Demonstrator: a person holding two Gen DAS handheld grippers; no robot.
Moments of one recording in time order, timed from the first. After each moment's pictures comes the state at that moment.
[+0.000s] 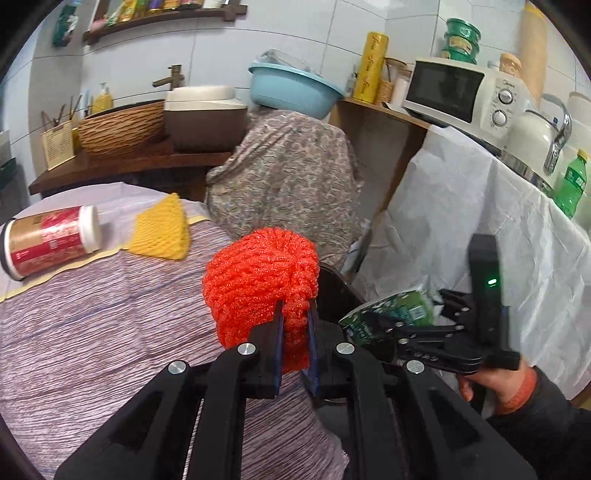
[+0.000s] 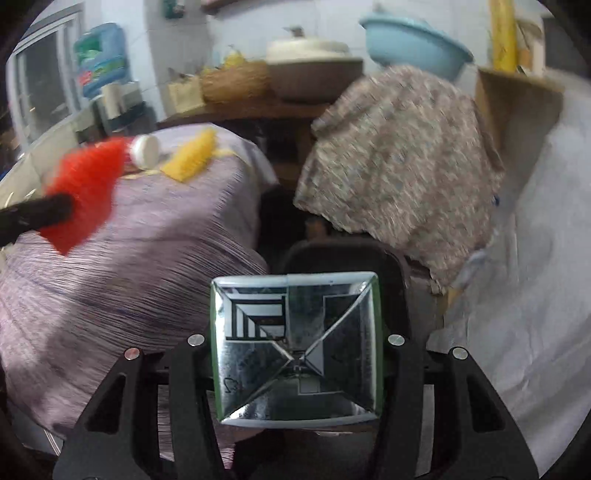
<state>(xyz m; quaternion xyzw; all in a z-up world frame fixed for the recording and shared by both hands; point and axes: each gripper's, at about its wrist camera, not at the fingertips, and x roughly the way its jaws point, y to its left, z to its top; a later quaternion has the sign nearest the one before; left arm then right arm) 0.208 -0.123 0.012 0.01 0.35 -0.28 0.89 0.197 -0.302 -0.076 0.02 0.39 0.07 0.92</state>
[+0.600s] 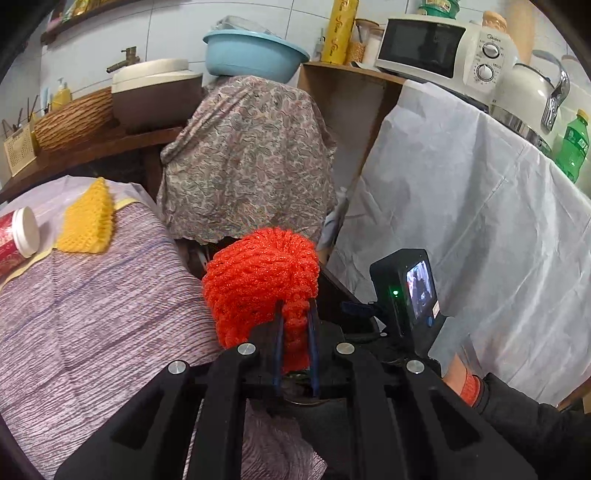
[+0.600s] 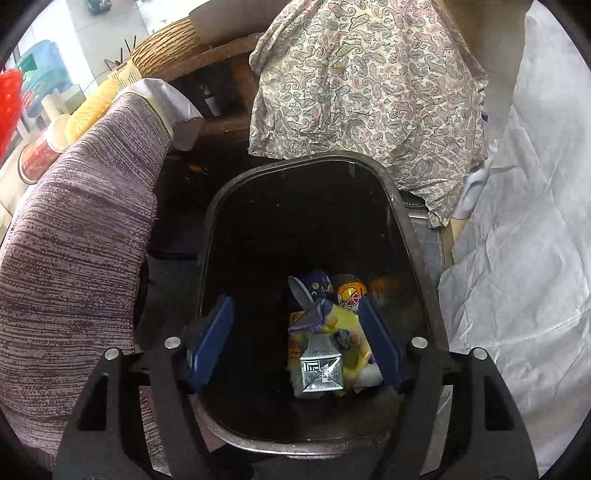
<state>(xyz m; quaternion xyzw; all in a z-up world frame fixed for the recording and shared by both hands) 0.221 -0.190 -0.020 0.04 0.39 -0.32 0.86 0.232 -0.347 -0.182 0.09 0.45 0.03 0.89</state>
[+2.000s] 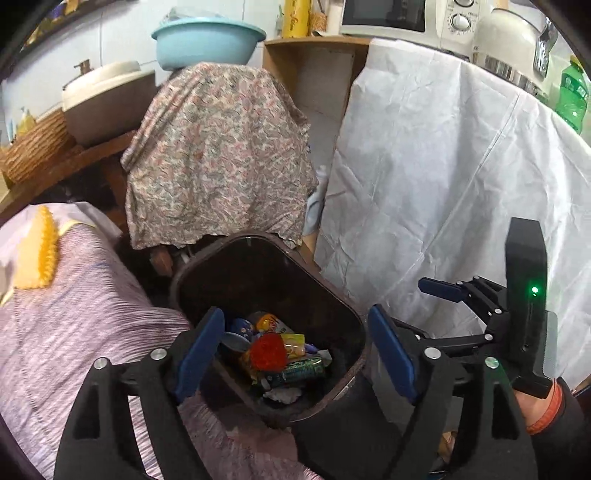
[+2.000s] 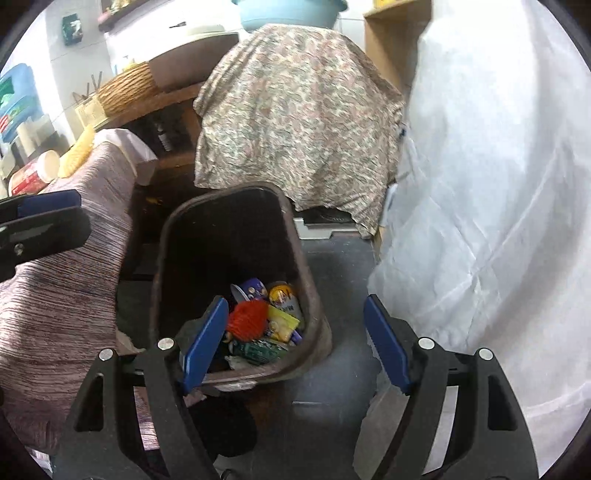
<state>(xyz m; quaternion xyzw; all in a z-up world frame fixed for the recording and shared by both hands) 0.223 -0.254 -0.038 0.11 0.39 -0.34 0.85 0.146 -0.394 -0.124 0.08 0.40 -0.08 0.91</state>
